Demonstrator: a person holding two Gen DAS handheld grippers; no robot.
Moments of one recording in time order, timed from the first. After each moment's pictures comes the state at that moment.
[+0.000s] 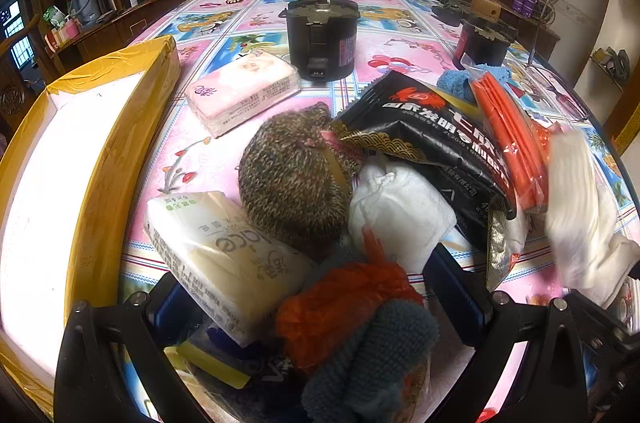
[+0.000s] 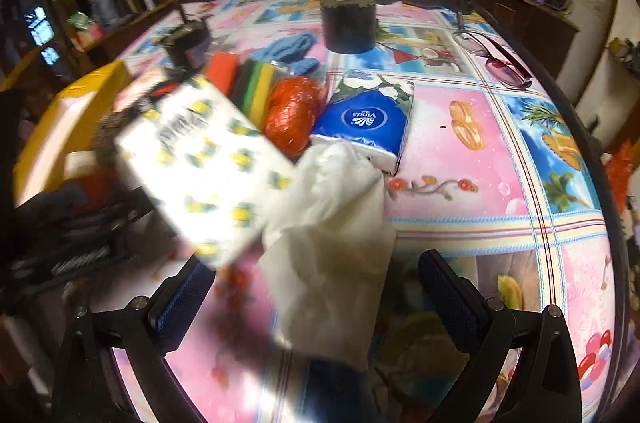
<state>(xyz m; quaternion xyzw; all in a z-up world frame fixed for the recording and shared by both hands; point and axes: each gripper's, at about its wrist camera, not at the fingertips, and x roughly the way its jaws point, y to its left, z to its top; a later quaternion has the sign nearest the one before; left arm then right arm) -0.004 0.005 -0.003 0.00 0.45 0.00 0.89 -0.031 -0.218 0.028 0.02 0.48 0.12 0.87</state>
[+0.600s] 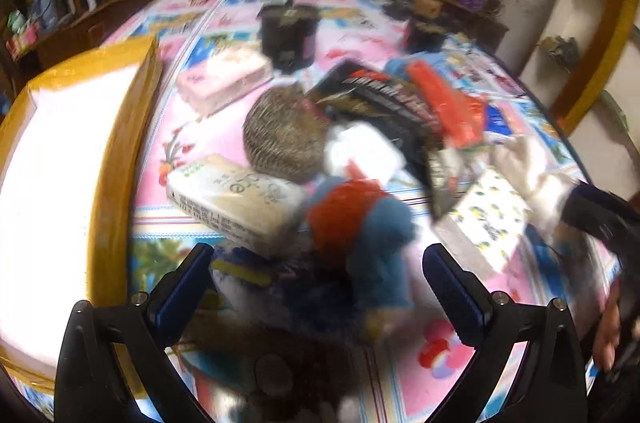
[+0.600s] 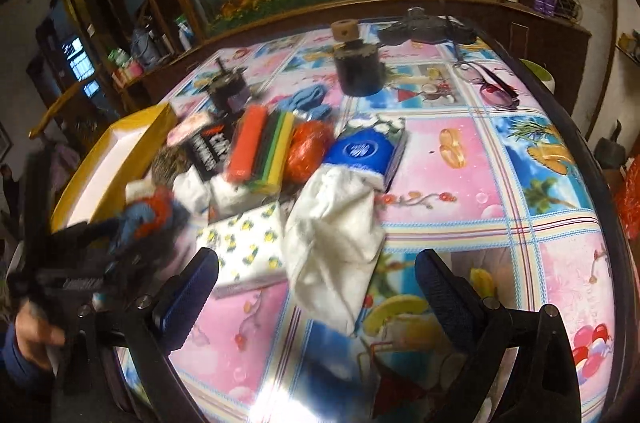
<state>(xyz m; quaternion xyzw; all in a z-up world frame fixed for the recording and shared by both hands) -0.052 0.025 0.019 -0.01 0.44 -0.11 0.89 -0.049 -0.246 0.051 0.09 0.41 0.14 0.90</state>
